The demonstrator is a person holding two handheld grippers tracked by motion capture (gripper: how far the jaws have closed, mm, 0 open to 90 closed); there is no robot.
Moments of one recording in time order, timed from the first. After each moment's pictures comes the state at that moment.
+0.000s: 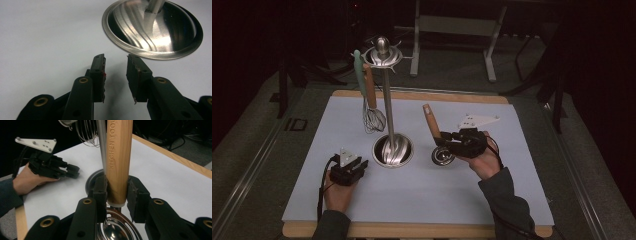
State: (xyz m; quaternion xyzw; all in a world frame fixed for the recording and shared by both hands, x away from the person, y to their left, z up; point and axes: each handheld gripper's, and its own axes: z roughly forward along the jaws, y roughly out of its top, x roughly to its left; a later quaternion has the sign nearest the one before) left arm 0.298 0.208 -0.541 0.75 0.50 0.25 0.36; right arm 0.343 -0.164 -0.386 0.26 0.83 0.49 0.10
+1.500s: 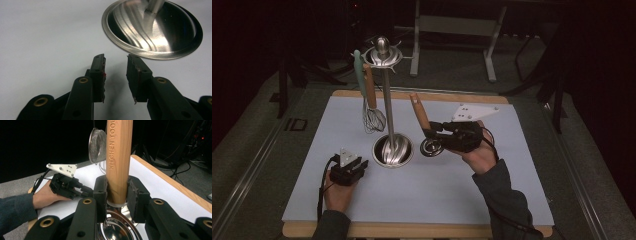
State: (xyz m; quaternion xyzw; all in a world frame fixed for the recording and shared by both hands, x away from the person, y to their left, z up) left arm 0.298 0.208 -0.541 0.75 0.50 0.25 0.36; right arm 0.328 -0.139 -0.339 0.20 0.82 0.53 0.12
